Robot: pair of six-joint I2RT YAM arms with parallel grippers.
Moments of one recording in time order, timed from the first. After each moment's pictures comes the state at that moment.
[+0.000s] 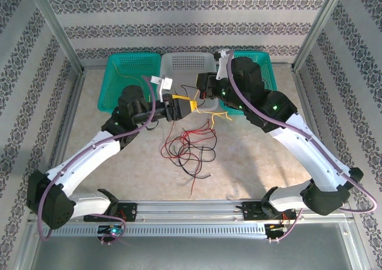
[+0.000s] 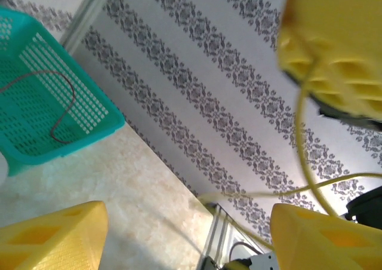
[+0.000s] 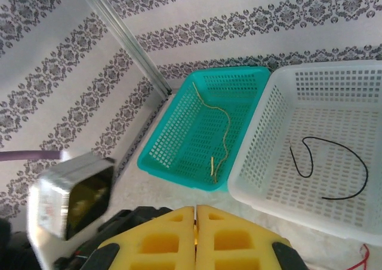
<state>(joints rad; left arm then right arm) -0.52 1.22 1.02 0.16 0.64 -0.69 0.74 1.36 1.72 -0.70 0.05 0.55</state>
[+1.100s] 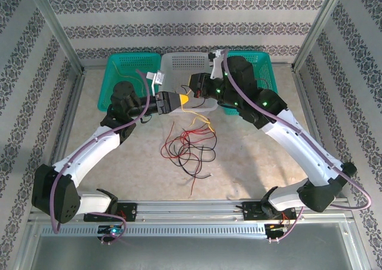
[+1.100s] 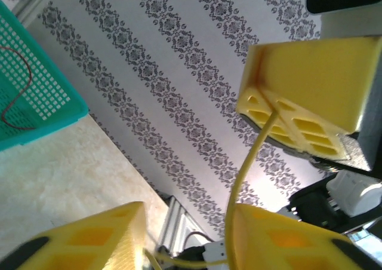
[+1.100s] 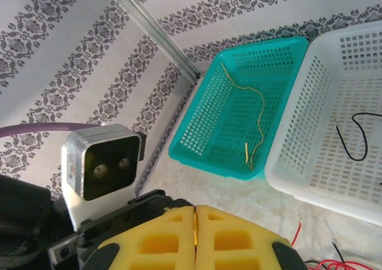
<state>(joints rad) -0.40 1.30 0.99 0.38 0.91 -0.92 0.72 1.40 1.66 -0.60 -0.10 0.66</state>
